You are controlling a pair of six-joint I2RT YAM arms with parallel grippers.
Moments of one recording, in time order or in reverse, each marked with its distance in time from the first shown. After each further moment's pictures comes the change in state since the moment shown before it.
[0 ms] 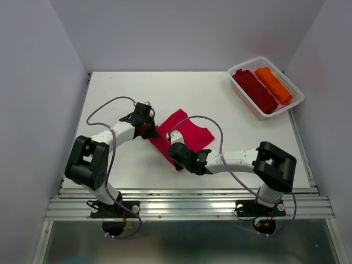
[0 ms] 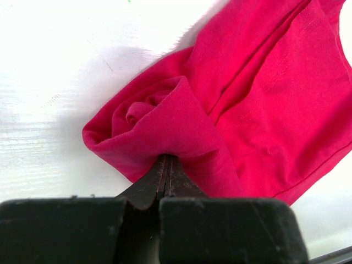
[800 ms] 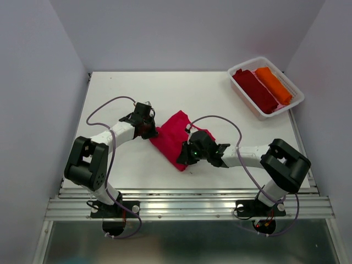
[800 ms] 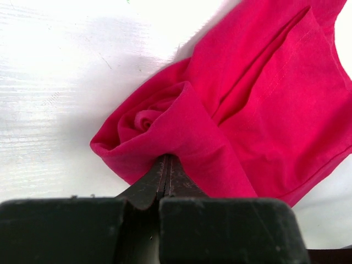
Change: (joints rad) left arm 0.000 -0.010 0.000 -0.010 -0.005 0.004; right arm -0.258 -0.103 -0.246 0.299 -0.608 0.209
